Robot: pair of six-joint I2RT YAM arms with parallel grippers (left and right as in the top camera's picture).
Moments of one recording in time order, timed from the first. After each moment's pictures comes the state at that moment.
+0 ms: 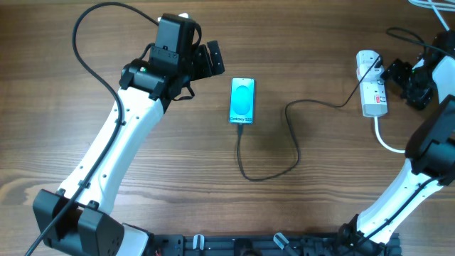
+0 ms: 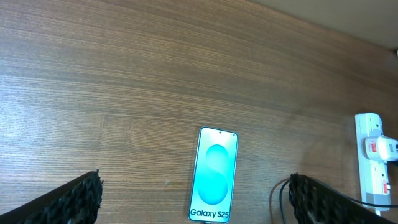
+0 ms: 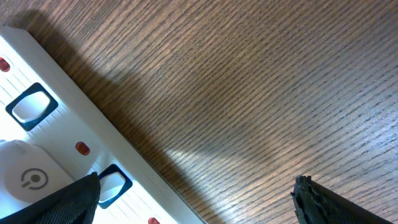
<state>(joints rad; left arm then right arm) -0.37 1.61 1.47 -0.70 -0.02 -0.53 -0.47 2.22 1.71 -0.86 -0.09 0.26</state>
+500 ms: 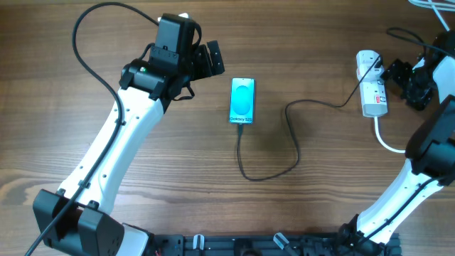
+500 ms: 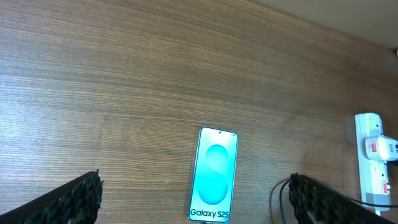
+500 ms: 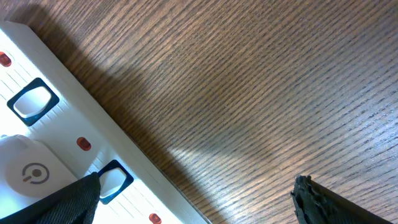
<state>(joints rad) -0.37 1.61 1.47 -0.70 -0.02 -0.53 -0.47 2.22 1.71 -0.87 -0.10 0.26</state>
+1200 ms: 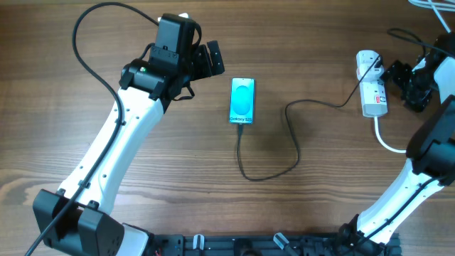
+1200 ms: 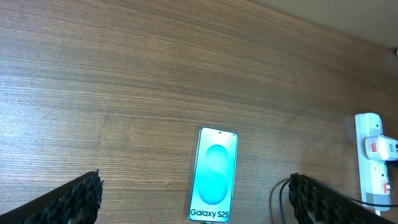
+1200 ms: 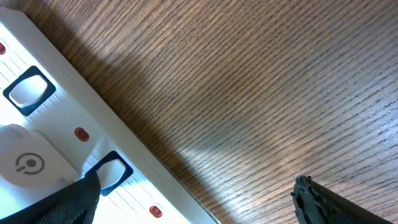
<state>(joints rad) -0.37 1.61 1.47 -0.70 -0.02 -0.53 -0.48 2.22 1.72 -0.89 -0.14 0.26</state>
